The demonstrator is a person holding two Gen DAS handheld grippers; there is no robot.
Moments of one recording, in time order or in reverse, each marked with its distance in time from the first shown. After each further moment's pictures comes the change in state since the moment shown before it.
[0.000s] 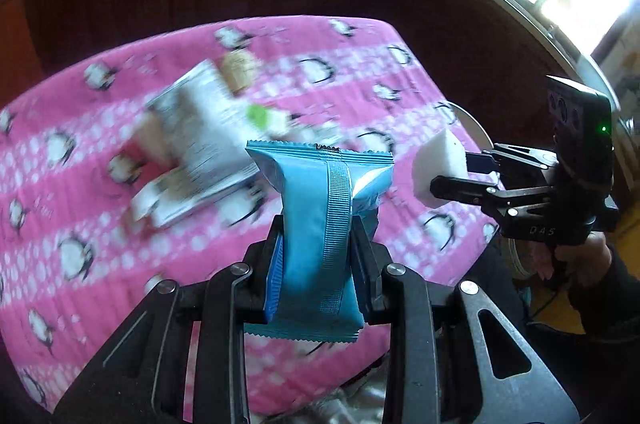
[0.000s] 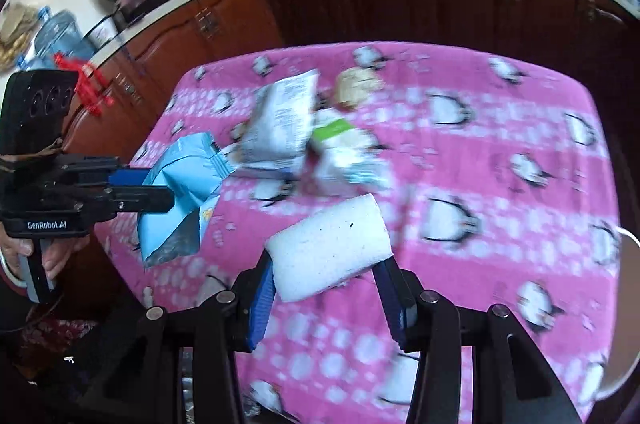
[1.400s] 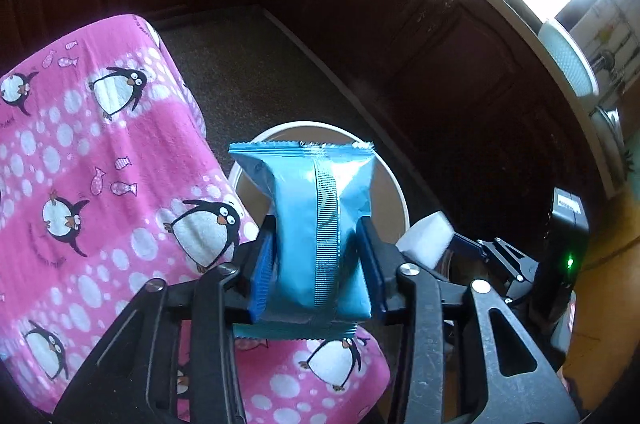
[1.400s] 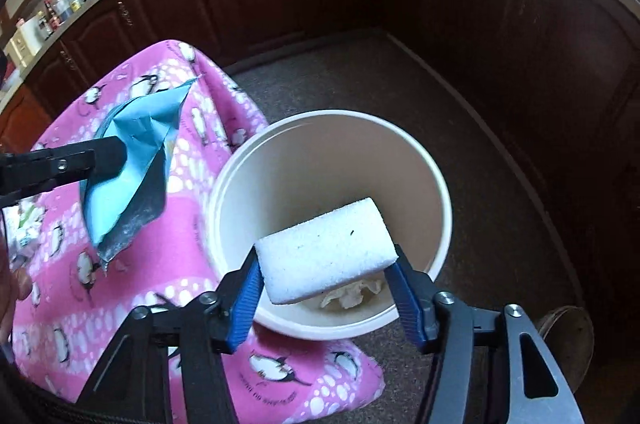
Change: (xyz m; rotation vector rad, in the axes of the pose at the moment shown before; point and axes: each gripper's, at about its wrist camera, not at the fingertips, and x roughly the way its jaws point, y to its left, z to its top) left arm 0.237 -0.279 0.159 0.090 0.089 -0.228; right arm -0.136 -0.305 -0.122 0.528 -0.001 -0.569
